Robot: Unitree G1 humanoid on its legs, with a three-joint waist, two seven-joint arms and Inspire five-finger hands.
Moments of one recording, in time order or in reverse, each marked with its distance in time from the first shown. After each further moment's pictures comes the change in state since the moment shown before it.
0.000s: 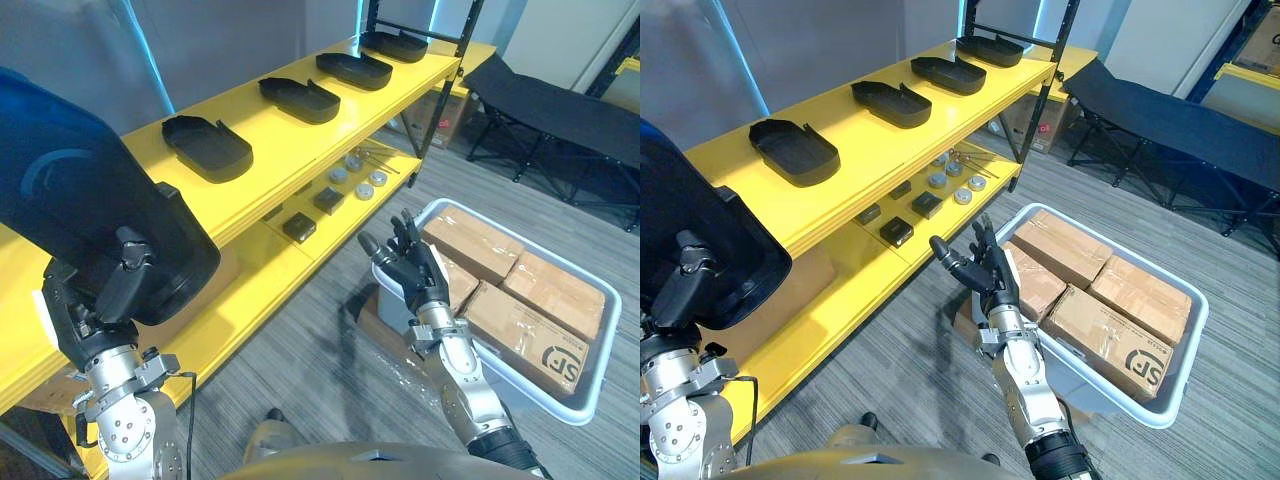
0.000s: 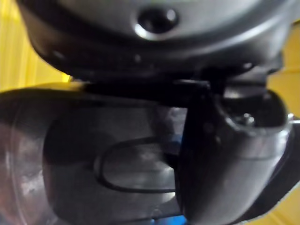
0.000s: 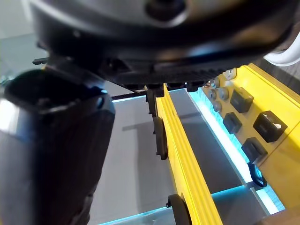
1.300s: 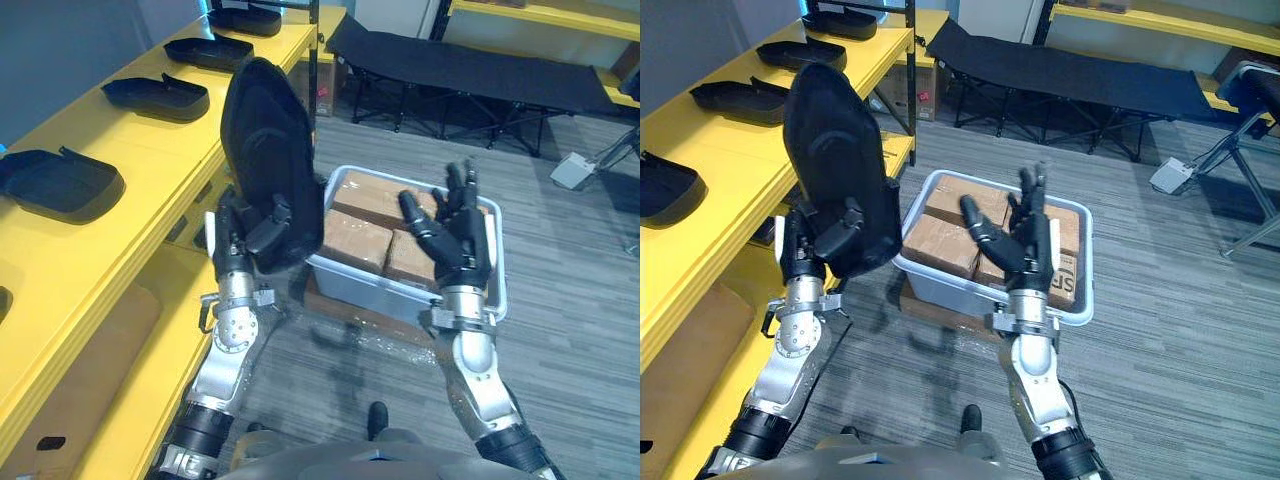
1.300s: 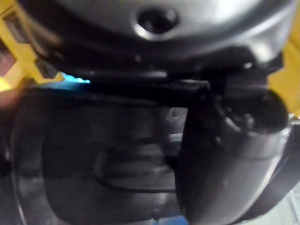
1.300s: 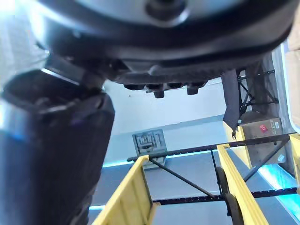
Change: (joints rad) left arm -0.478 0.128 -0.429 0.375 0.240 0.110 0.215; right arm 0.029 -0.038 -0.037 -0.171 0.010 -0.272 -0.220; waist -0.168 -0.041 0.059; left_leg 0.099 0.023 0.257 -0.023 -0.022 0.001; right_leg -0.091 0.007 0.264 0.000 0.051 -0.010
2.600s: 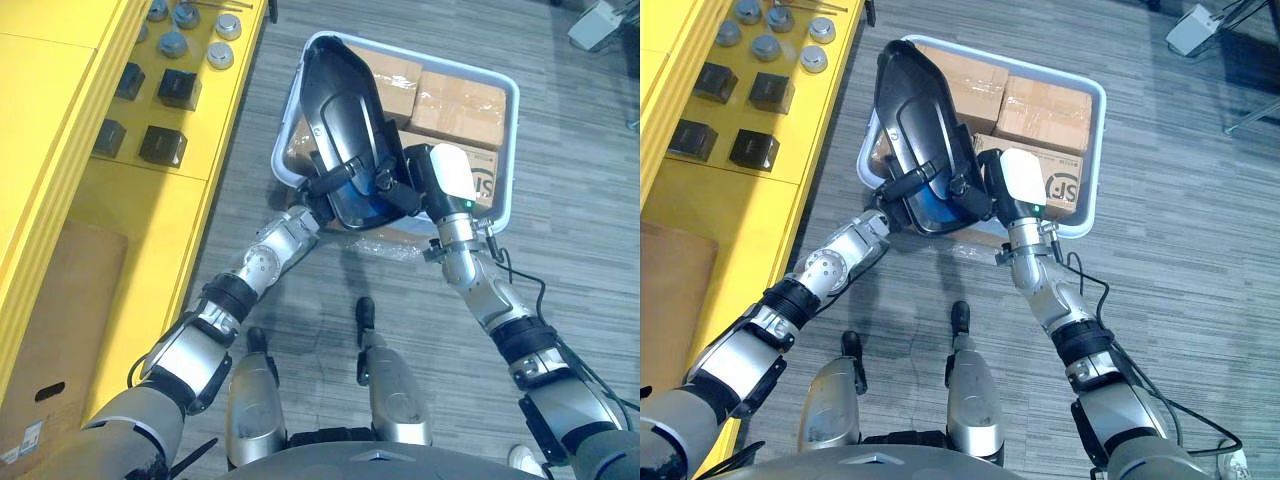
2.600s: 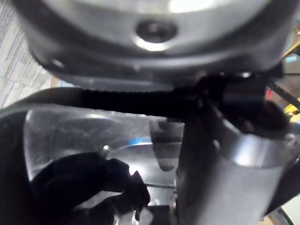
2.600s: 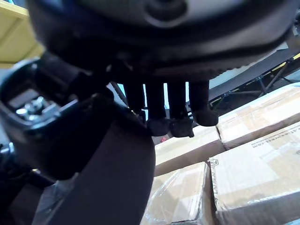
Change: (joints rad) left arm -0.719 0.066 -0.302 0.646 -1.257 0.307 -0.524; right arm -0.539 -0.218 0.078 0.454 -0.916 0.288 -0.190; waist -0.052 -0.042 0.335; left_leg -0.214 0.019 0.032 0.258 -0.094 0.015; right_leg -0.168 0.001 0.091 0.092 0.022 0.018
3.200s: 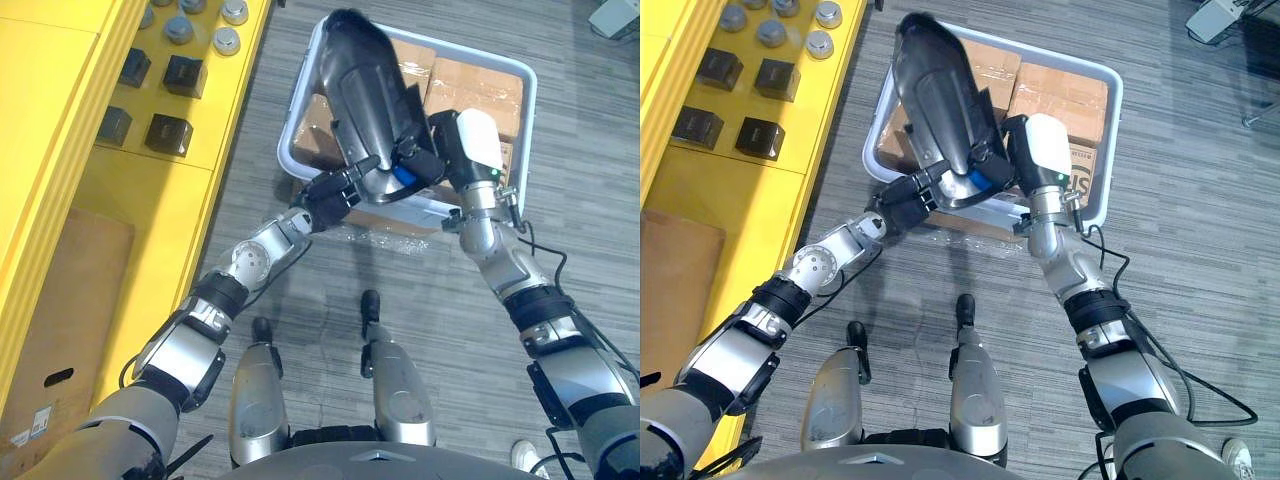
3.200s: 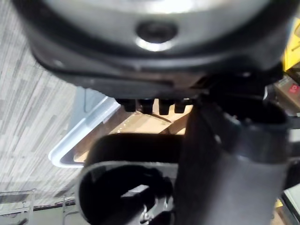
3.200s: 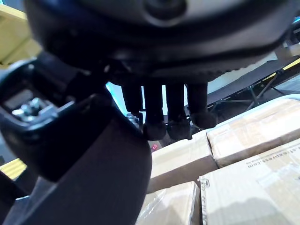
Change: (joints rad) left arm -0.009 0.048 0.043 0.000 -0.058 0.150 -0.152; right arm -0.176 -0.051 -0.004 0.133 0.036 0.028 0.016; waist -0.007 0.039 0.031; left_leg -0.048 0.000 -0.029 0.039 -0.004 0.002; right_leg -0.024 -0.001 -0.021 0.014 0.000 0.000
